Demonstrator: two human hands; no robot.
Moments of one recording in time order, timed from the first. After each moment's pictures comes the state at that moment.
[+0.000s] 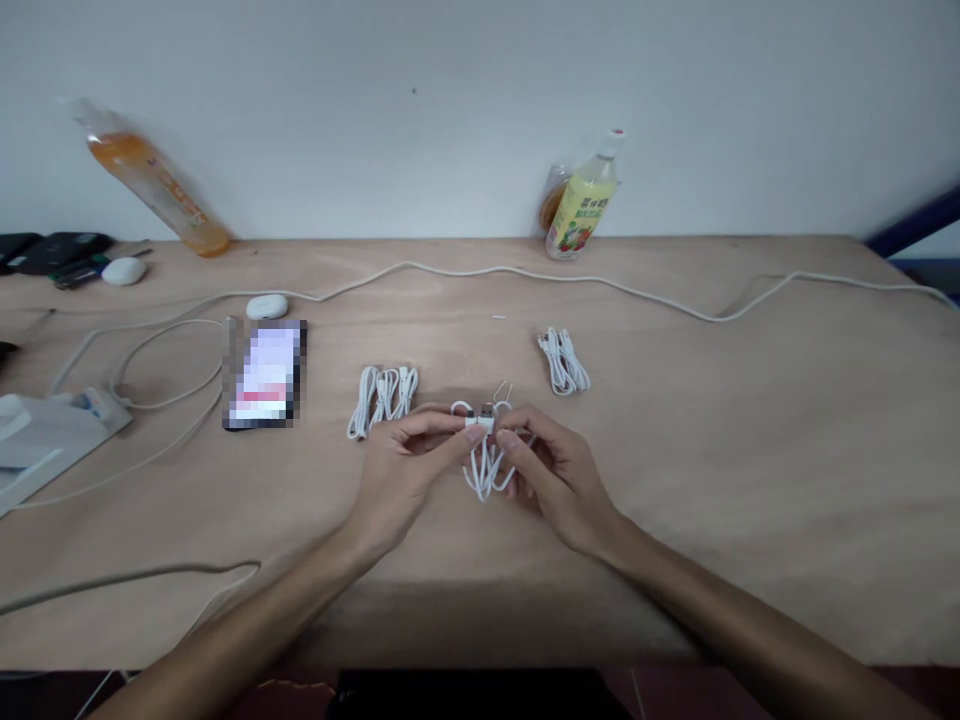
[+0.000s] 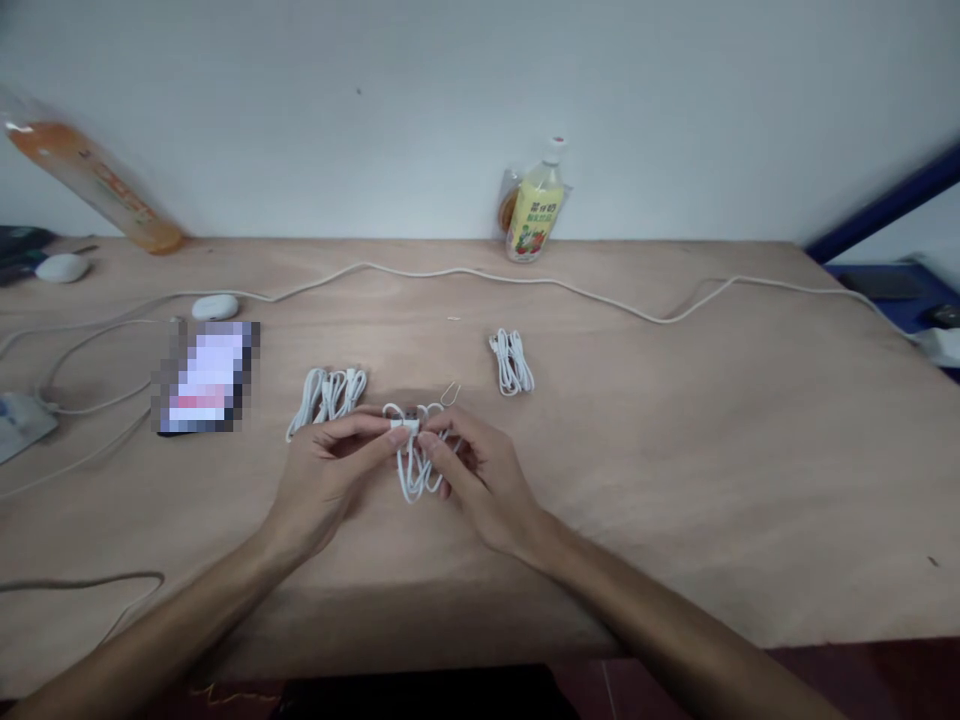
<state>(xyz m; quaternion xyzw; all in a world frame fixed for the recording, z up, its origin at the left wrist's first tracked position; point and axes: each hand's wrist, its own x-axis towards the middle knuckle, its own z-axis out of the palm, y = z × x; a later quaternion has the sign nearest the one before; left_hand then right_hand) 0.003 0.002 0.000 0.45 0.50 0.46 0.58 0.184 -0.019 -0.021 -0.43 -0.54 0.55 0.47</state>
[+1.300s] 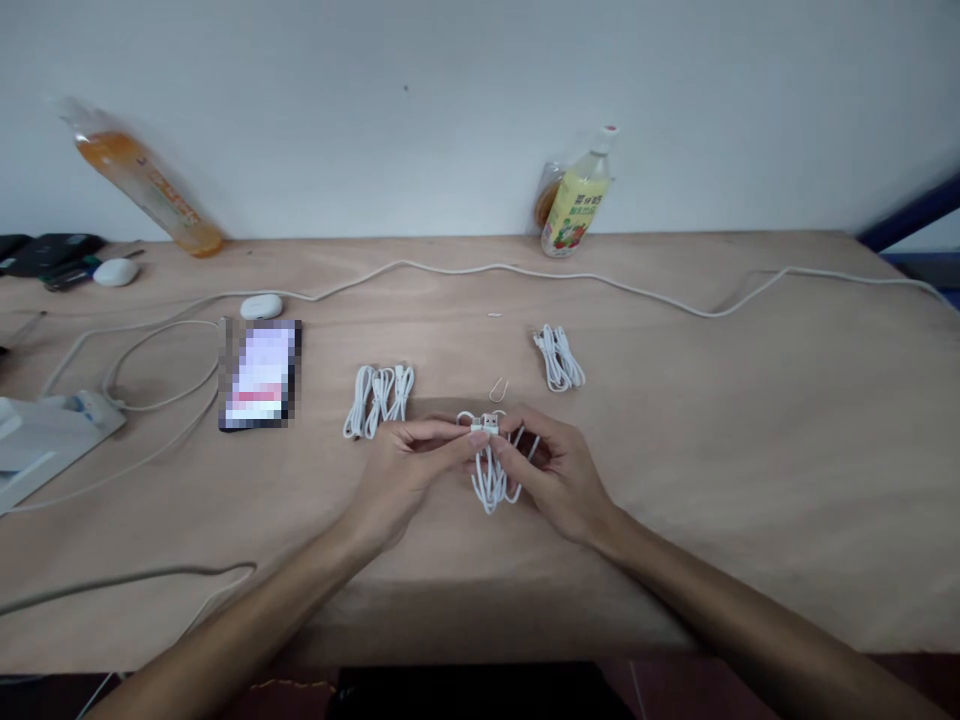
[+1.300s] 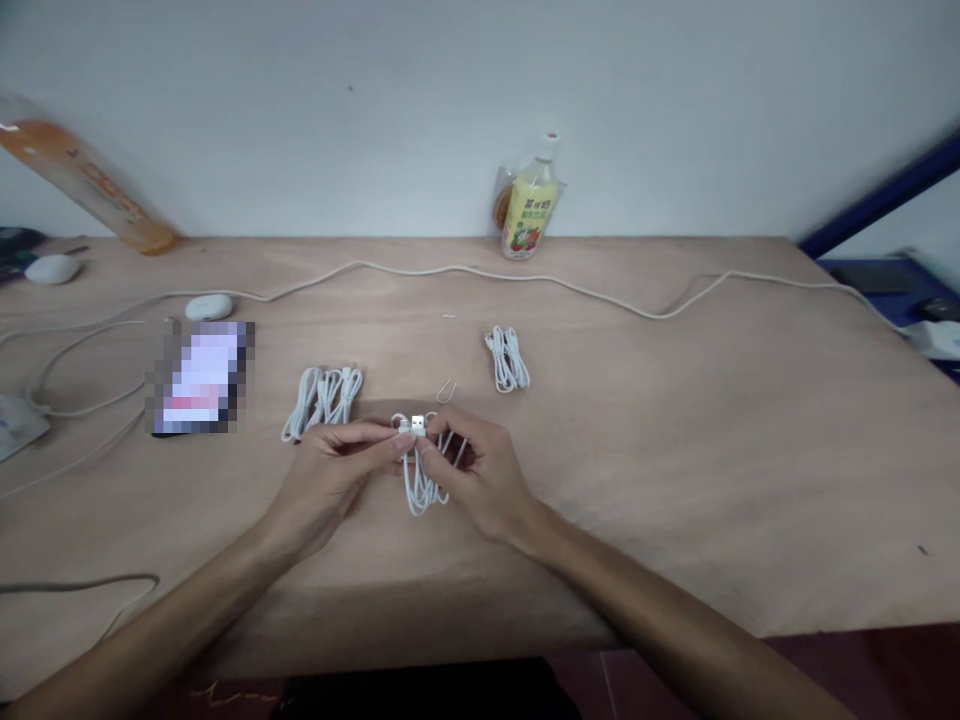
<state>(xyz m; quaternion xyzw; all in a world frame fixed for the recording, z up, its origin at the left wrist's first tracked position) 0.004 0.000 -0.002 0.40 0.48 0.40 0.67 0.187 -0.016 -0.024 -0.46 -0.57 0.50 0.46</state>
